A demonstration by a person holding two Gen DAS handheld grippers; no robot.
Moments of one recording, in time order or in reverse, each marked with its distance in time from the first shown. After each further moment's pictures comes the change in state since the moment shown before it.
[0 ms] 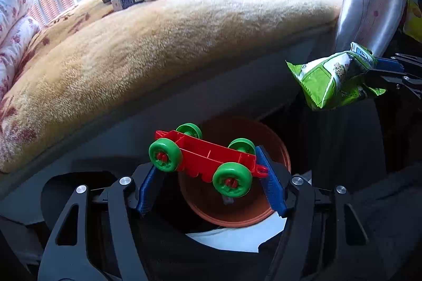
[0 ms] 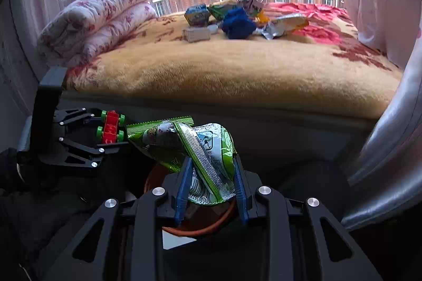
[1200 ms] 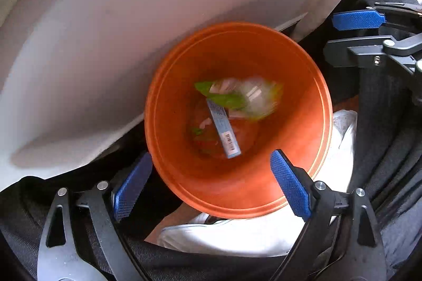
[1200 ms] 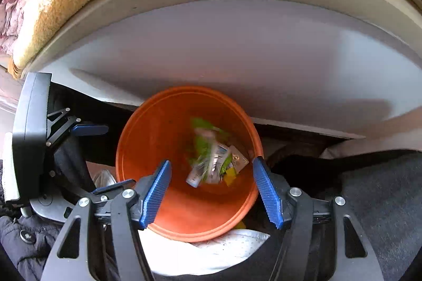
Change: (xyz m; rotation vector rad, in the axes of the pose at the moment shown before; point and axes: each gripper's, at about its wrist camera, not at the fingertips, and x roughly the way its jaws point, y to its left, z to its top) left arm 0.159 0.003 -0.022 0.057 0.431 -0.084; right arm 0.189 -0.018 -0.012 0.129 0.443 0.068
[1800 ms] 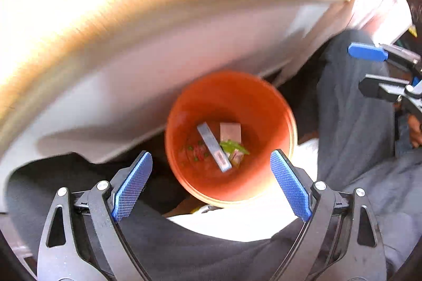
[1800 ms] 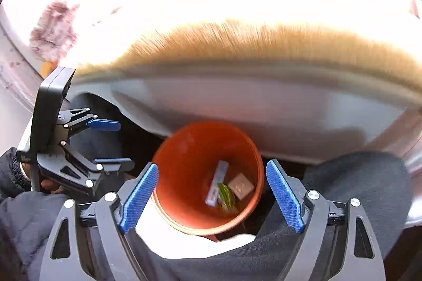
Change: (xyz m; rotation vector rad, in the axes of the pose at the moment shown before) left arm -0.111 0.021 -0.033 -0.093 -0.247 -0.043; right arm -0.108 0.010 -0.023 -0.100 -0.290 0.071
